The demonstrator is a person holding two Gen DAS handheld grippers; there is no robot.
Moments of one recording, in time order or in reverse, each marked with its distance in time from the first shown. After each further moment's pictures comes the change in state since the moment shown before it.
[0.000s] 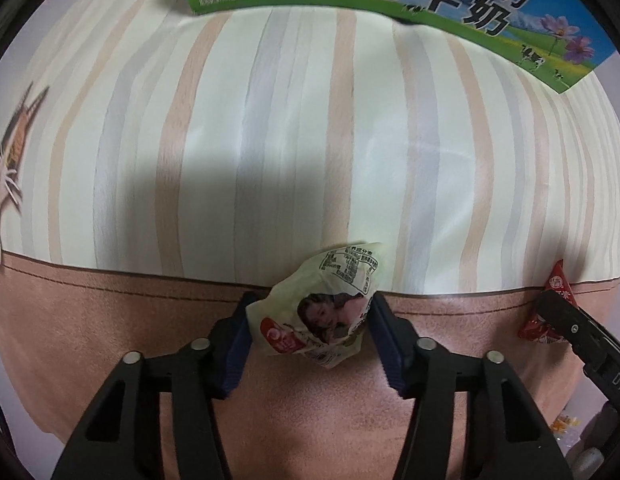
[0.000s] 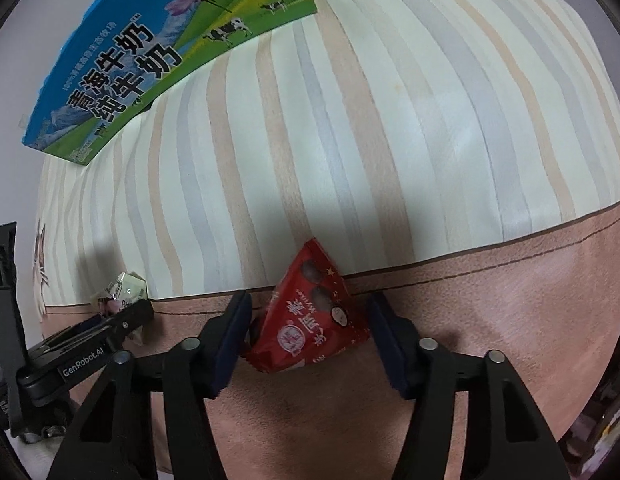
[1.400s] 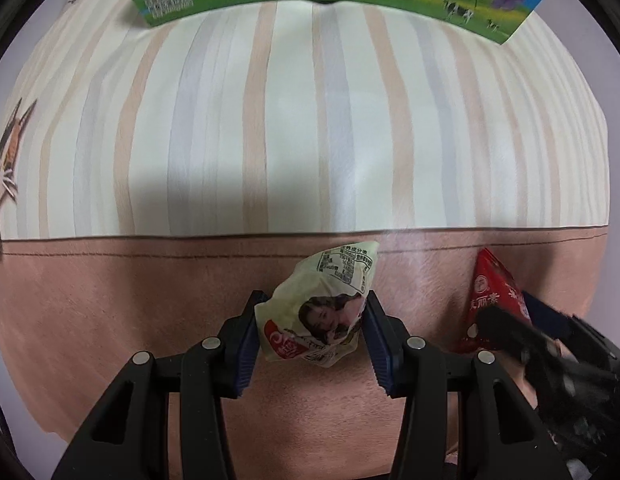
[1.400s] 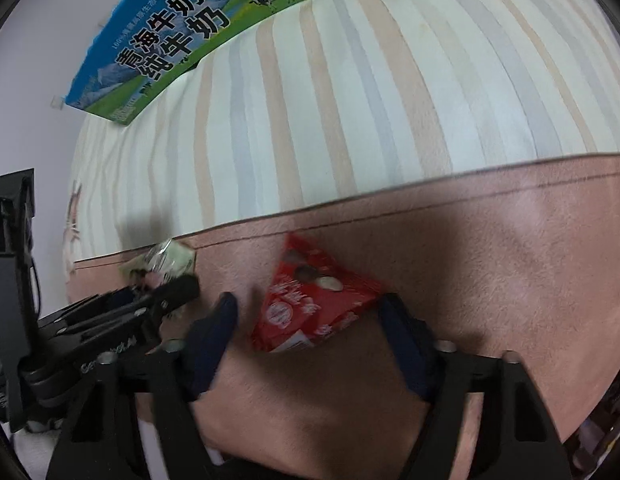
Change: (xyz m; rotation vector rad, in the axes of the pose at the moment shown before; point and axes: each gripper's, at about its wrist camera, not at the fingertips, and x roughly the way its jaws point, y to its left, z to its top) left arm -0.049 -0.081 -0.026 0.079 0.033 -0.038; right arm -0.010 -0.004 -0.042 -0.049 0.030 0.105
